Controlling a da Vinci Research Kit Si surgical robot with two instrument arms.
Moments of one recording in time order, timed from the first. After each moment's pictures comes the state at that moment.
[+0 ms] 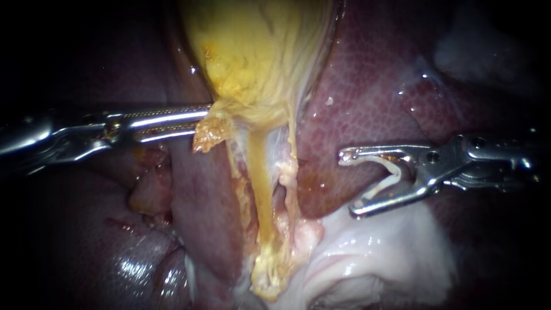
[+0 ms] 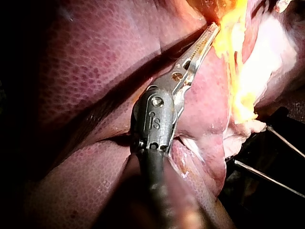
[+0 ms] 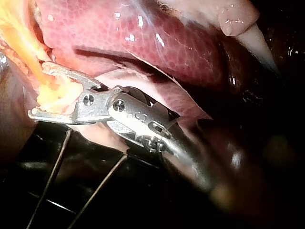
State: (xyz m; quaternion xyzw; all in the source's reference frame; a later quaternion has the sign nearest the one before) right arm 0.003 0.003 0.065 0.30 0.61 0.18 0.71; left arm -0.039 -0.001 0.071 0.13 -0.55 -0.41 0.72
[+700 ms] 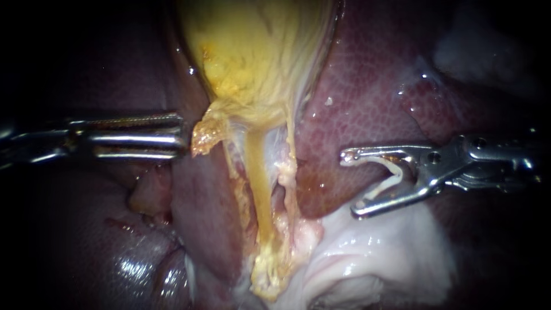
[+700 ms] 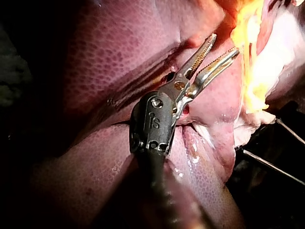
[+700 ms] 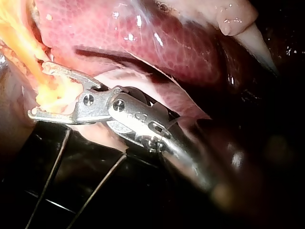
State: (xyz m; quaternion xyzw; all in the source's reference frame) right arm 0.002 0.003 0.065 0.30 0.61 0.17 0.71; left arm -0.033 -0.002 0.068 0.15 -0.56 -0.40 0.71
